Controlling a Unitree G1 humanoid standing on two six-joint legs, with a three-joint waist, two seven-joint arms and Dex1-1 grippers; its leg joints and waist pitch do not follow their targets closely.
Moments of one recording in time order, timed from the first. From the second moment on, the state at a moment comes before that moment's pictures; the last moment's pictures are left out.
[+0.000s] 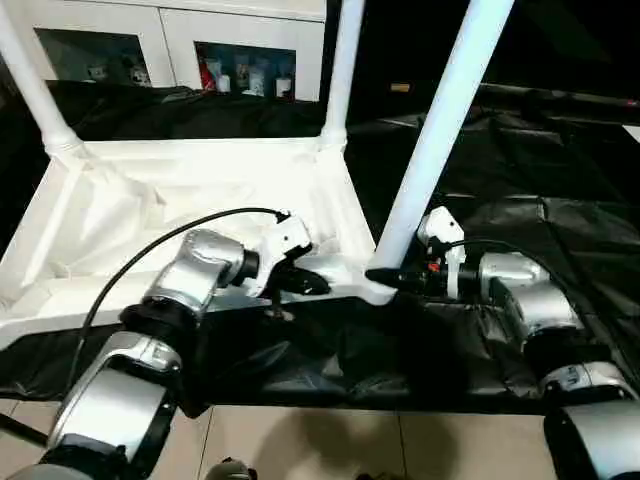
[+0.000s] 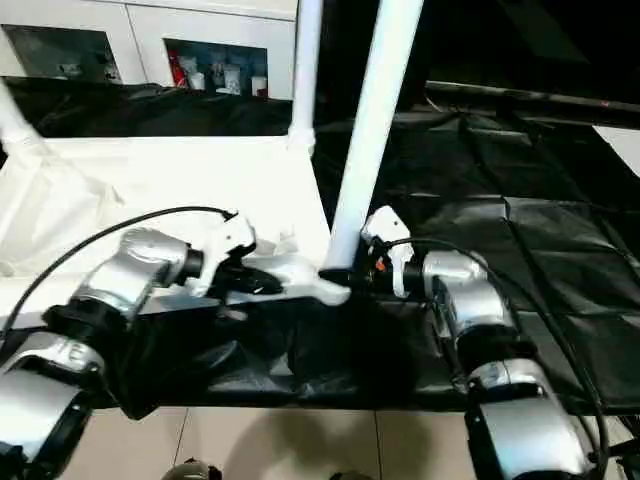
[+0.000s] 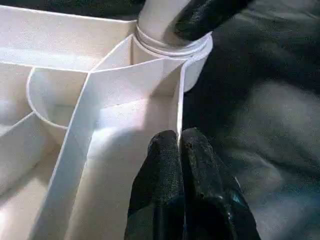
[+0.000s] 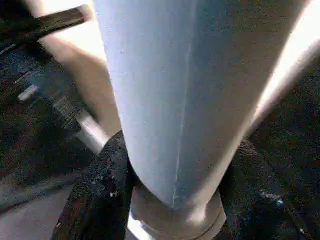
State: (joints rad) left arm -0.78 0.24 -0.23 0.85 0.07 0.16 -1.08; right arm -0.63 -0.25 0.01 0.85 0.09 0.00 0.93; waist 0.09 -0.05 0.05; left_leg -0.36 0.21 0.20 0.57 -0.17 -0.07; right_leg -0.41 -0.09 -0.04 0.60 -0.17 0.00
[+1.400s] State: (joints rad) left arm -0.77 0.30 -0.25 0.86 0.04 0.08 -1.30; right arm -0.66 -0.35 0.09 0.87 0.09 -0.05 1.21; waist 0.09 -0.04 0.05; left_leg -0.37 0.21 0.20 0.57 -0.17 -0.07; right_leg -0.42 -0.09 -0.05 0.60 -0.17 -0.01
